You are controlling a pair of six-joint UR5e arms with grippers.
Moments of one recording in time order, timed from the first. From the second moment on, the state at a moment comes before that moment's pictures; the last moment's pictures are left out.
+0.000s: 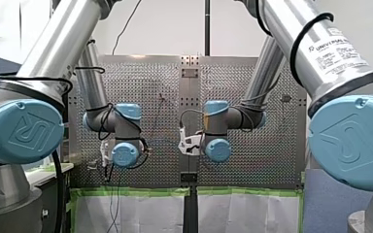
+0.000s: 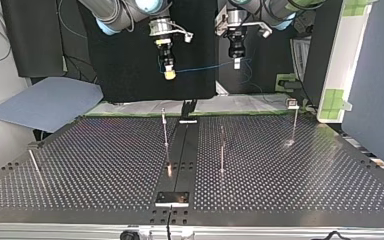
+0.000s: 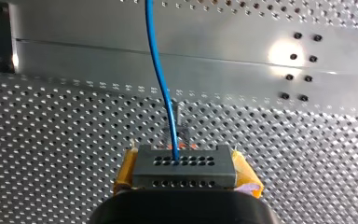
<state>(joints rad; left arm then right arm) -0.53 -2.01 -2.41 -1.89 -2.14 -1.63 2.38 -0.99 2.01 -1.03 1.83 1.47</state>
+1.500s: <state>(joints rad) -0.65 -1.97 -2.38 -1.96 -2.24 -1.57 2.36 -0.95 2.05 -0.90 1.81 1.50</state>
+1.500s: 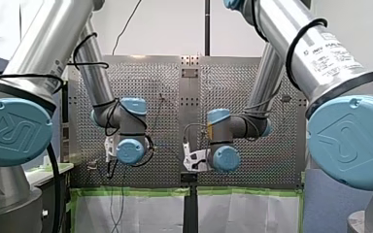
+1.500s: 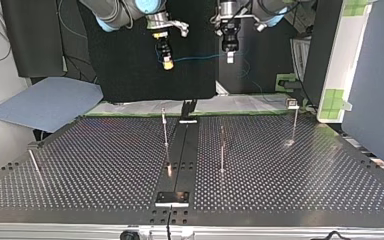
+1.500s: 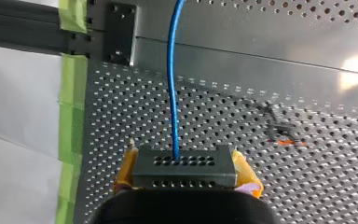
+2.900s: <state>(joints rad) -0.56 -1.91 -2.03 -2.29 -2.26 -1.65 2.23 -1.28 1.84 -0.68 1.69 1.60</state>
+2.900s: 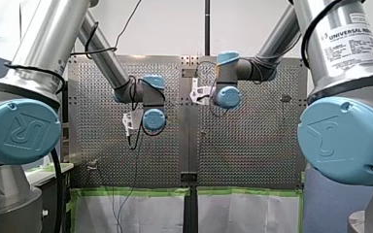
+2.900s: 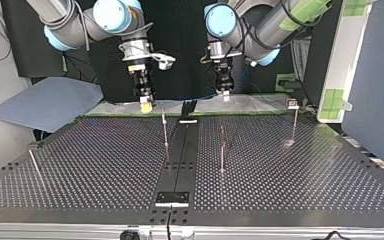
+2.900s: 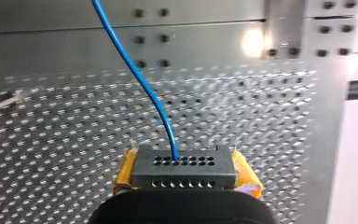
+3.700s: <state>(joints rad) -0.41 -1.82 -1.94 -2.43 -2.22 -1.64 2.19 -1.23 1.76 -0.62 1.66 1.61</state>
